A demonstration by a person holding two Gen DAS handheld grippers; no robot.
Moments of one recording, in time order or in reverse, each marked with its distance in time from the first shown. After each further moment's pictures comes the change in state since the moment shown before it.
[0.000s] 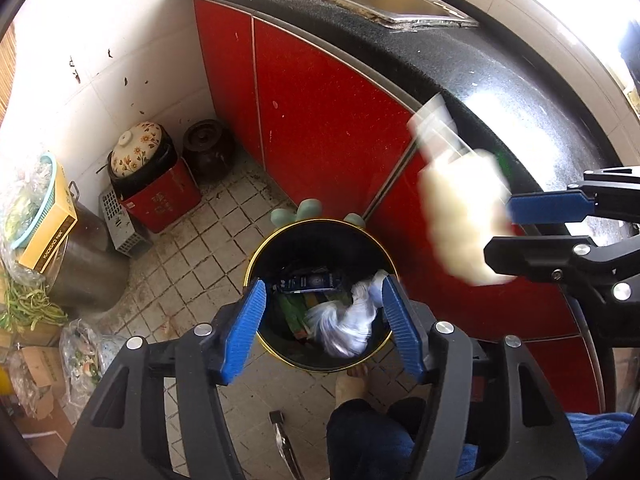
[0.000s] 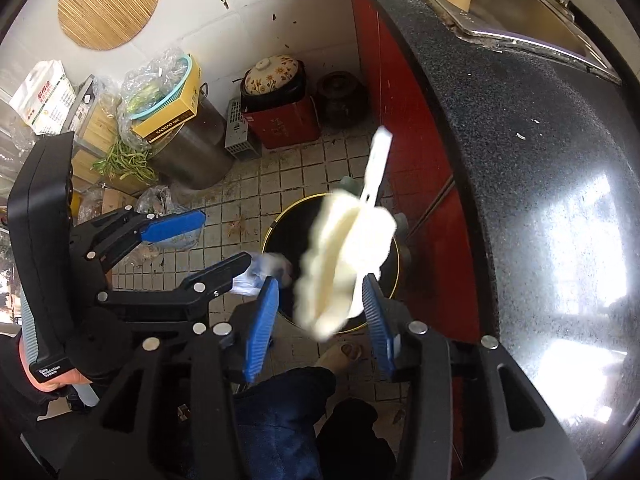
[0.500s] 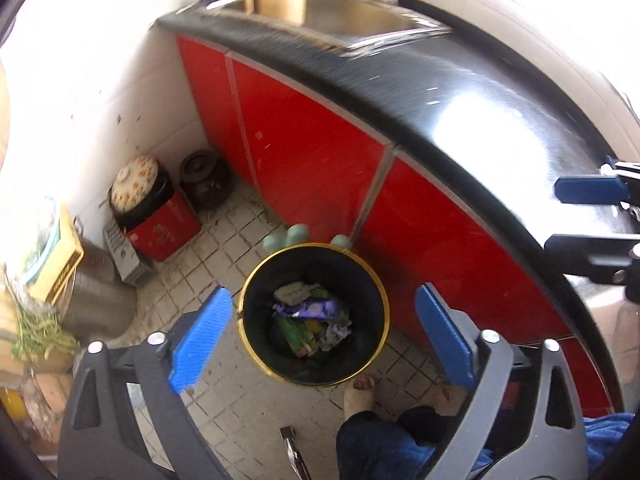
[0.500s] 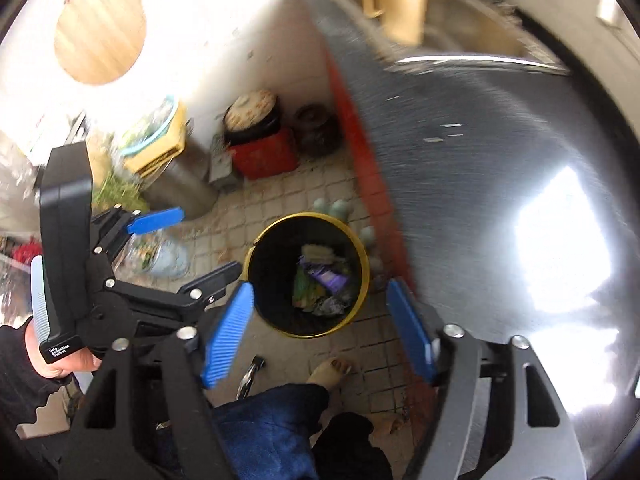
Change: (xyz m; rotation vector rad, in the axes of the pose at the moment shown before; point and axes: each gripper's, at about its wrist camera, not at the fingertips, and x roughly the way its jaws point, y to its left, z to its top) left arm -0.024 -0.047 0.019 0.105 -0.069 0.013; right arm -0.070 -0.037 -0.041 0.092 -0.150 -0.053
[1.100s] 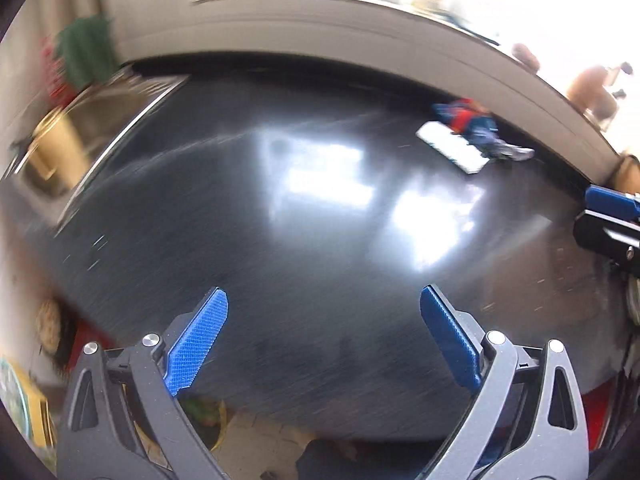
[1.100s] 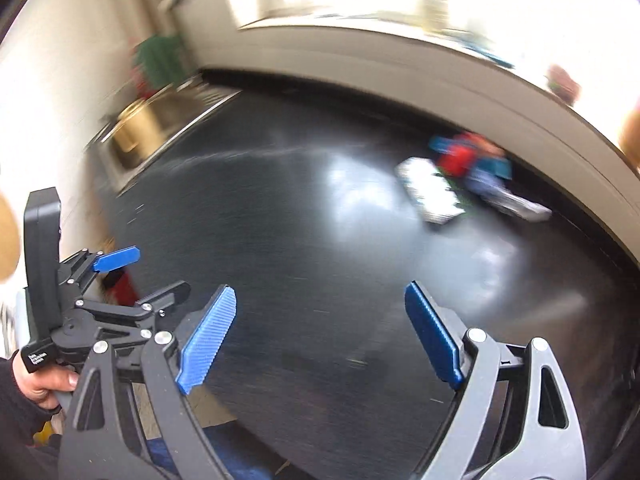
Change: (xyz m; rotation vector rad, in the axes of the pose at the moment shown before) left arm -0.035 -0.319 0.061 0.443 -0.044 -0.295; right arm -0.217 -0.227 -0.212 0.630 -0.289 -0.393
